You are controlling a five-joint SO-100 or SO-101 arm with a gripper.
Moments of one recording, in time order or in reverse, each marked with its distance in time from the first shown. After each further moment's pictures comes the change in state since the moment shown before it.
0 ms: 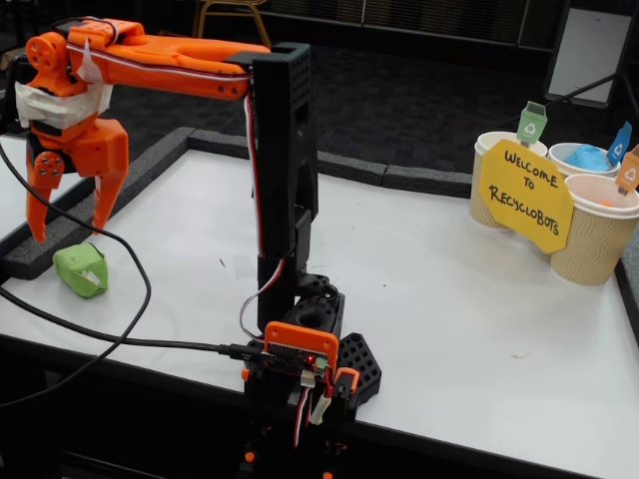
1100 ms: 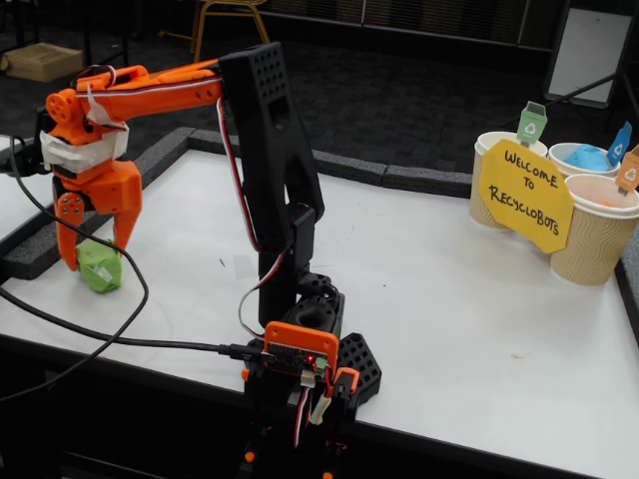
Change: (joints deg) arm 7.8 -12.2 5.3 -15.6 -3.7
